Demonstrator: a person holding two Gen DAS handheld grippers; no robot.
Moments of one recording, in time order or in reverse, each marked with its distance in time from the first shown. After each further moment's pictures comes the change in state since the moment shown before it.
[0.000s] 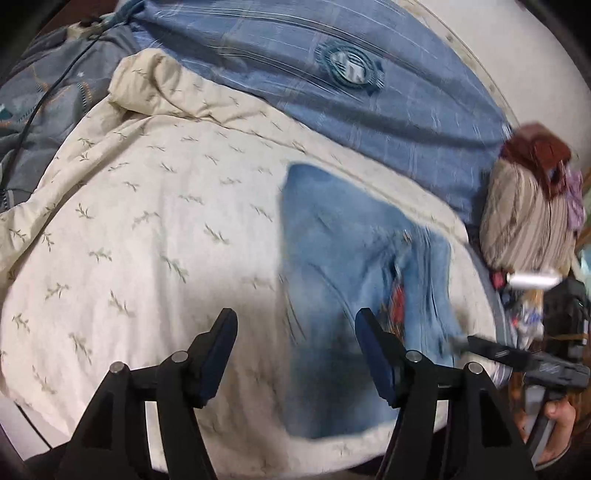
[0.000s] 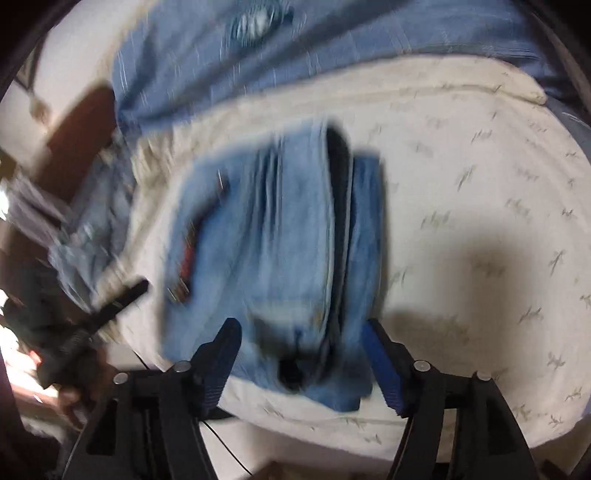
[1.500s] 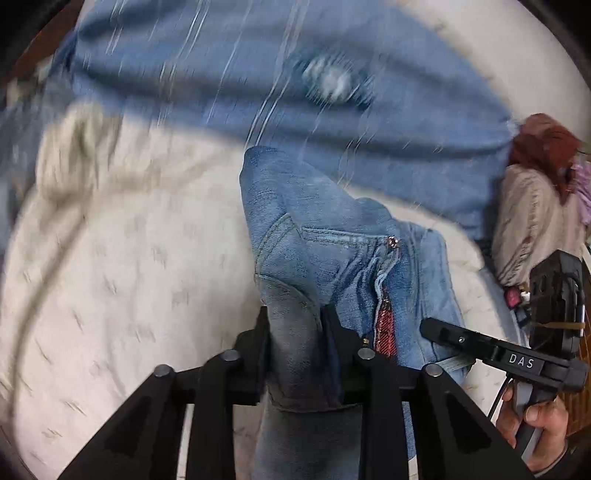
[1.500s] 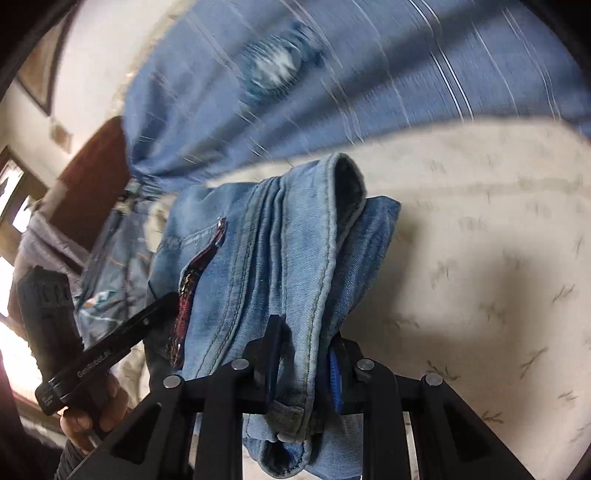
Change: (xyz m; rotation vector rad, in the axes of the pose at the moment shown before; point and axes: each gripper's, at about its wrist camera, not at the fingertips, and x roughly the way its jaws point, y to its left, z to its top) left arm 0.072 -0.028 0.083 0.101 0.029 0.044; right arm 0.061 0.004 0.095 -0.028 -0.064 0.072
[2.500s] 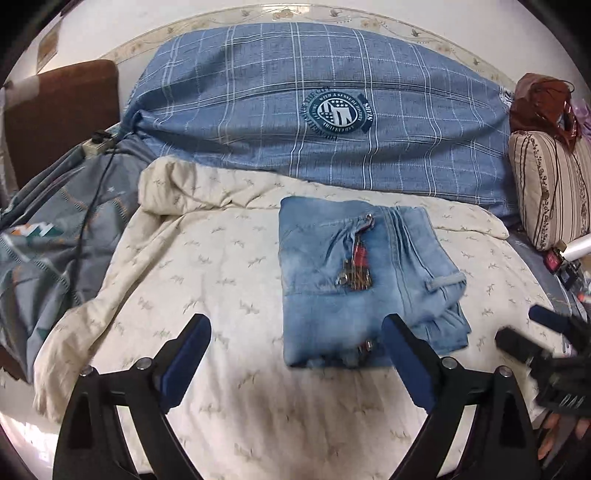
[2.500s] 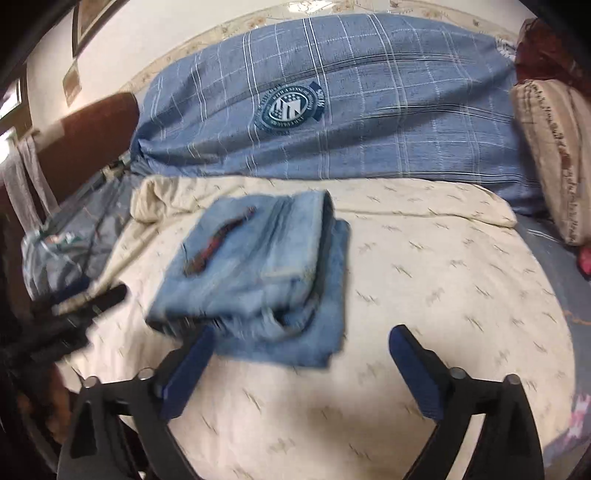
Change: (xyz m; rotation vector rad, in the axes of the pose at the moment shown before) left arm -0.109 -0.041 -0.097 0.143 -0.233 0.285; right arm -0.088 0.044 -0.114 -0.259 -0.249 -0.328
